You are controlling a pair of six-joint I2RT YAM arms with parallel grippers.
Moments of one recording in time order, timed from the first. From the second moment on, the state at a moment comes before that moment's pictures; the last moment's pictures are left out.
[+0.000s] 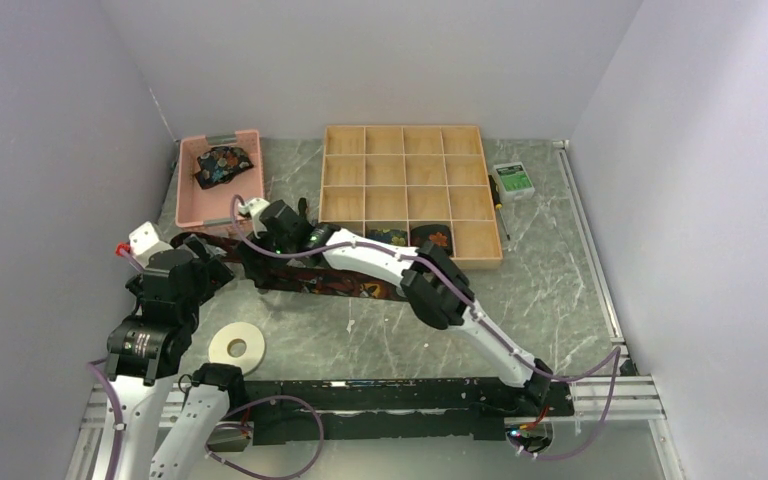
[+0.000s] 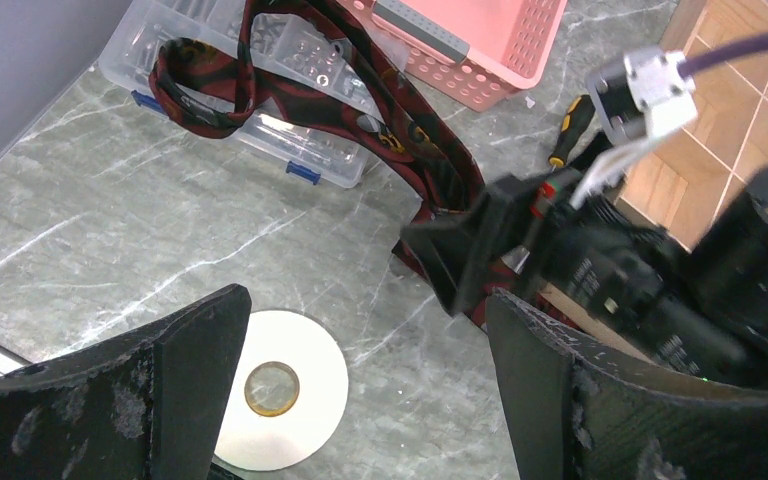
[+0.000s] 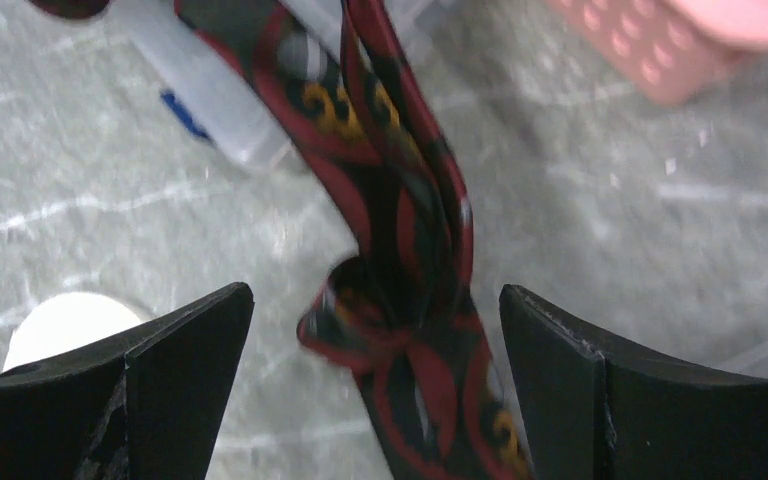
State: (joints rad) left arm -0.13 0.54 0.92 -0.97 -0.45 -0.65; right arm 1.04 2.44 2.06 -0.23 -0.16 0.22
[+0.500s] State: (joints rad) left arm -0.13 0.51 0.91 -0.98 -0.45 -0.66; right arm 1.05 2.63 2.31 -0.36 -0.16 0.27
